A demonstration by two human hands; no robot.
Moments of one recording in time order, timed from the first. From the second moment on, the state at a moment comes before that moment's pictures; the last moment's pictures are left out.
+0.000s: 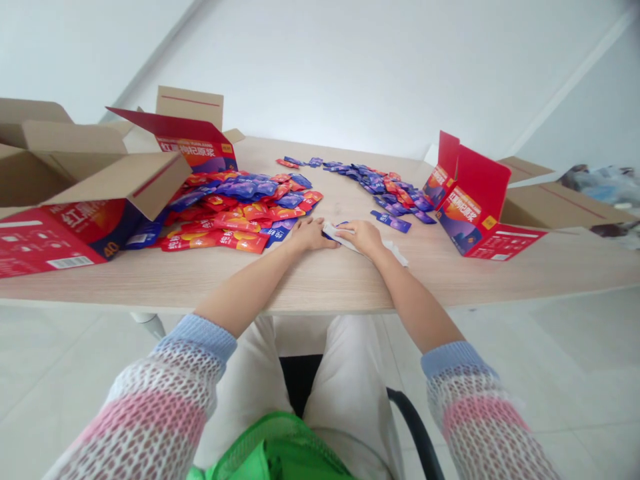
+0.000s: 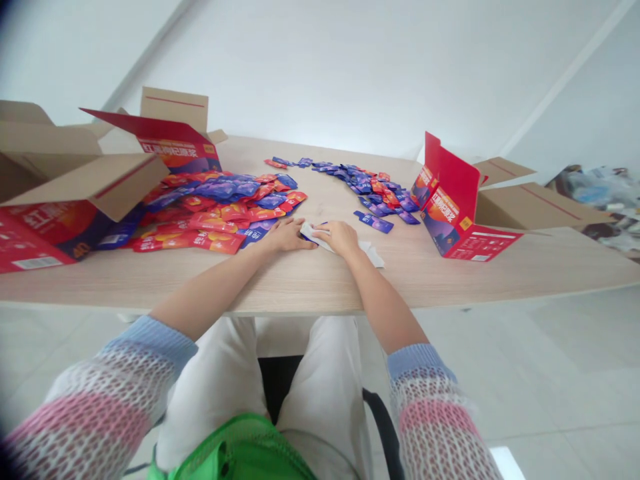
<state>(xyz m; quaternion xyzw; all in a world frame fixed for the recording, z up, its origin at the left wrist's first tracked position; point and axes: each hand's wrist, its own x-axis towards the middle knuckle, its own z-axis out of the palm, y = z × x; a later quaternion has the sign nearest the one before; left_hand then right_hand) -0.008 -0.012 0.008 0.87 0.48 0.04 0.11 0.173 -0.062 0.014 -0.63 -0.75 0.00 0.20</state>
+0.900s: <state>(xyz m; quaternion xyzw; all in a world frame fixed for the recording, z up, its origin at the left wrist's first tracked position) -0.014 -0.019 0.012 0.88 0.46 0.00 0.10 0.172 -0.063 0.012 -0.56 -0.80 0.02 0.23</state>
